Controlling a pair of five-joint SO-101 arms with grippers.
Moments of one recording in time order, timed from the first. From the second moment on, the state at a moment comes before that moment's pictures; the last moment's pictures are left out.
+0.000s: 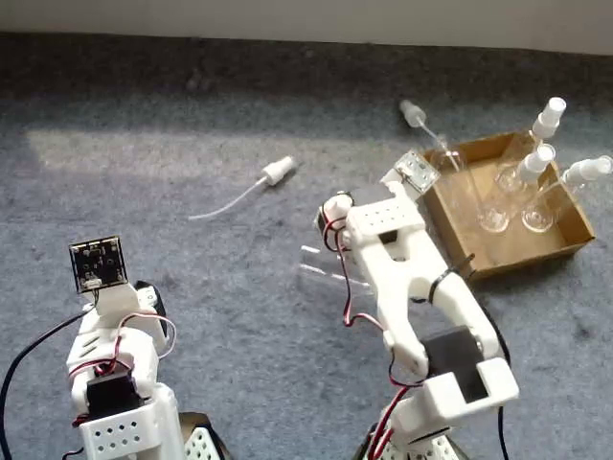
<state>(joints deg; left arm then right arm) -21.9 -104.0 93.8 60.9 4.0 -22.2 4.7 20.4 60.1 -60.4</state>
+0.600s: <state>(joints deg) -21.9 -104.0 93.8 60.9 4.0 -18.0 10.6 18.0 60.5 -55.3</state>
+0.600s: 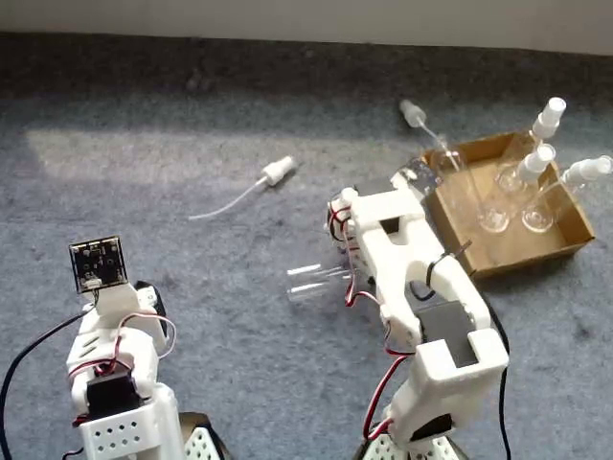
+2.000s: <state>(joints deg) -17.8 -104.0 95.5 60.9 4.0 -13.7 10.7 13.1 66.8 38.5</state>
